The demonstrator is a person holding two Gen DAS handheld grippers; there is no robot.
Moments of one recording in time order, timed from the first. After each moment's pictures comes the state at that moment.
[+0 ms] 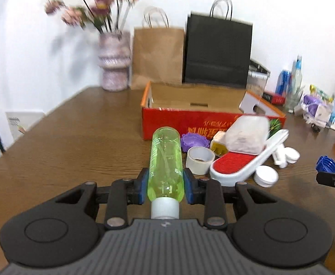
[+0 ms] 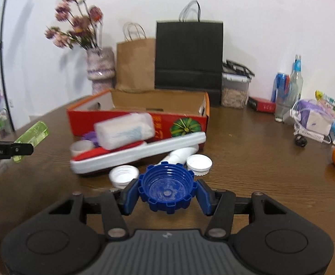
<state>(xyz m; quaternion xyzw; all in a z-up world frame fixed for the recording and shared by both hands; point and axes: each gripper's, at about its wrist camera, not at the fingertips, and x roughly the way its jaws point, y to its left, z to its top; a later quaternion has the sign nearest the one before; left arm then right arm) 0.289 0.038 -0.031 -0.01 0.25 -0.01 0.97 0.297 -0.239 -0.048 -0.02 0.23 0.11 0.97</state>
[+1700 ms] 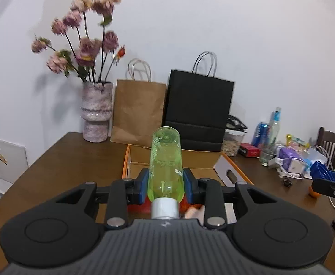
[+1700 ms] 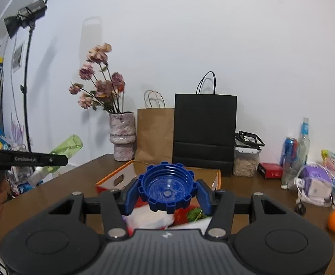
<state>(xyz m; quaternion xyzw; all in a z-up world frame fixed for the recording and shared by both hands) 0.343 0.048 0.075 -0.06 0.18 -0.07 0.98 0.332 -0.240 0.075 -0.02 0.13 0.15 0.98</state>
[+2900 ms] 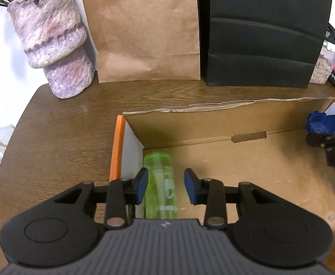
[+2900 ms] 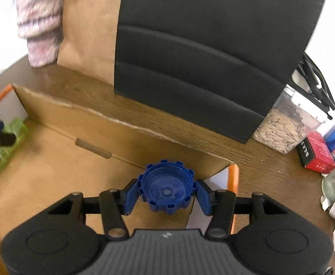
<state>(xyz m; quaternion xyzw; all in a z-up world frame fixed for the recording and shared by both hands) 0.700 0.032 -0.025 0.06 0.45 -0.01 0.89 0.751 -0.182 -0.040 -0.14 0.43 0.09 0.88</state>
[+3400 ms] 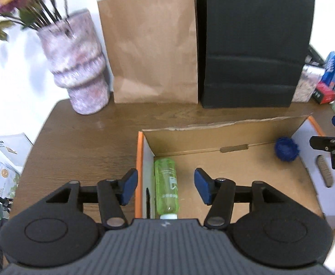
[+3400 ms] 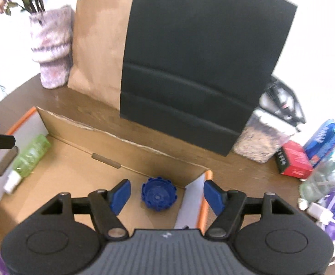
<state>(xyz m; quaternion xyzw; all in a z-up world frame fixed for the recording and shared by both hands) 0.640 0.030 0.044 0.05 0.40 -0.01 0.91 0.684 -0.200 0.044 -0.12 0.38 0.09 0.91</state>
